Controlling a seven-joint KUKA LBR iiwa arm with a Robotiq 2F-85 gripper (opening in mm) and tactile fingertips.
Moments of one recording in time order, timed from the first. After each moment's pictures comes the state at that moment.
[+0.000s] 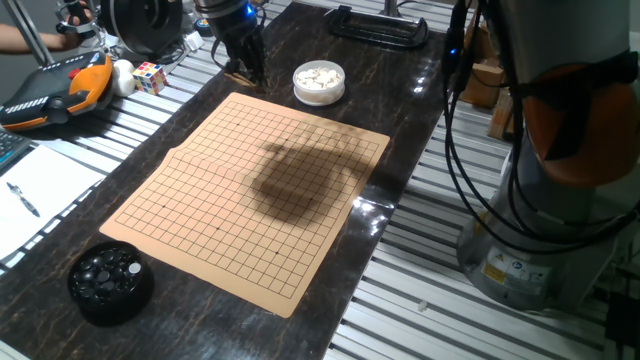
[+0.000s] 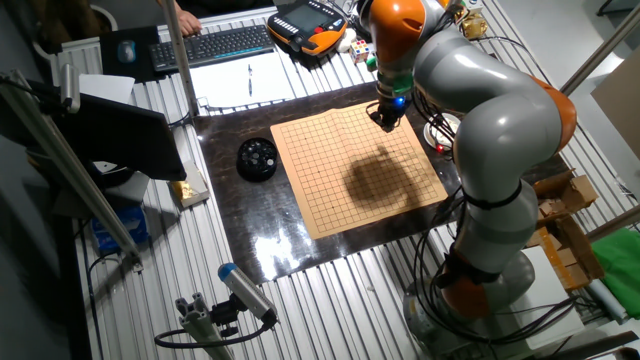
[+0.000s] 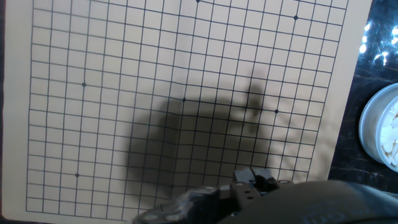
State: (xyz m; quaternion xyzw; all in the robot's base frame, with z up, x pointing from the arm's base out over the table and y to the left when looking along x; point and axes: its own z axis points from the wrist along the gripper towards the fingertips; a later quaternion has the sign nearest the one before) arm 0.515 0.001 0.236 0.09 -0.99 0.05 0.09
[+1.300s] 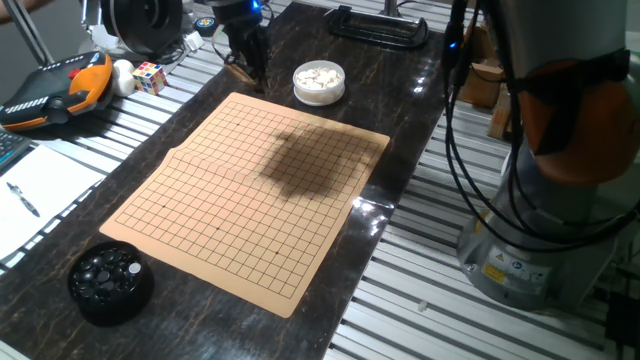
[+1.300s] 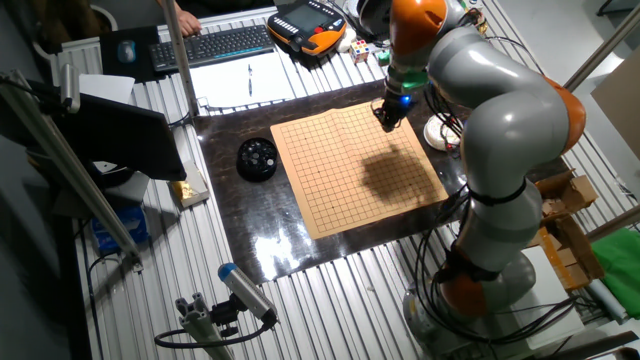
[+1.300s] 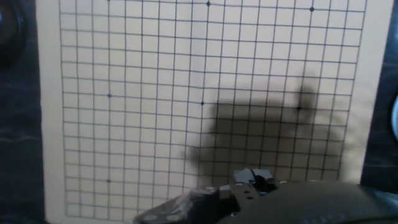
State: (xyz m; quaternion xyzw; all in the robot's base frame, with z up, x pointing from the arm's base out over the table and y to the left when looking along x) arm 0.515 0.001 0.236 0.06 -0.99 -0.01 0.08
